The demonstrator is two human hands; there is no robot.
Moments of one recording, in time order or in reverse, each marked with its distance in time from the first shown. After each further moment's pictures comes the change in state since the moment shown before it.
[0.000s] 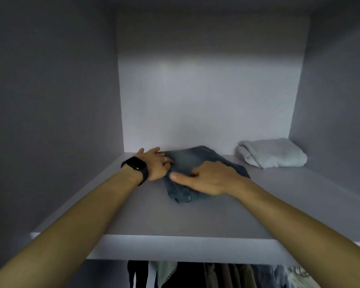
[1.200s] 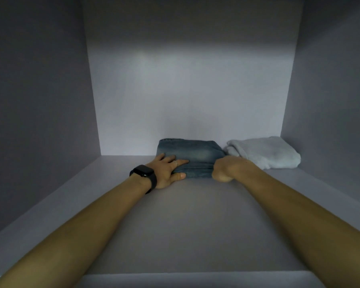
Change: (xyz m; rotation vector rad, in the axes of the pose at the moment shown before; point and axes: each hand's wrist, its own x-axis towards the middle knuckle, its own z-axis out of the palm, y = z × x) left_hand 0.083 0.060 0.037 -0.153 0.008 0.202; right_hand 0.086 0.114 -0.008 -0.225 -0.351 0.332
